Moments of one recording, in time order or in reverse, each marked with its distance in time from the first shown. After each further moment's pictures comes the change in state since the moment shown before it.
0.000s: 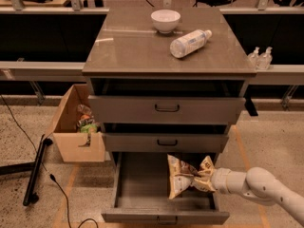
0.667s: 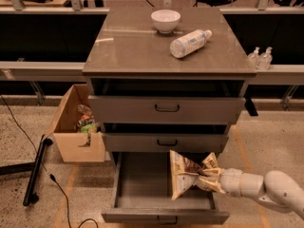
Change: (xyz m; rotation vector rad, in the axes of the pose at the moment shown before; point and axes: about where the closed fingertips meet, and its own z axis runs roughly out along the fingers) arm -0.050 0.019 -0.056 -0.035 -0.182 -0.021
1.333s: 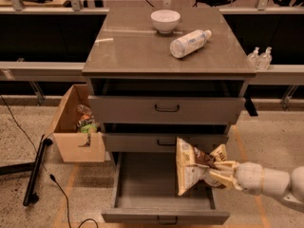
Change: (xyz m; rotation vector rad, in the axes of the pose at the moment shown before) arm -0.090 0.020 -0.072 -0.040 -0.157 0.028
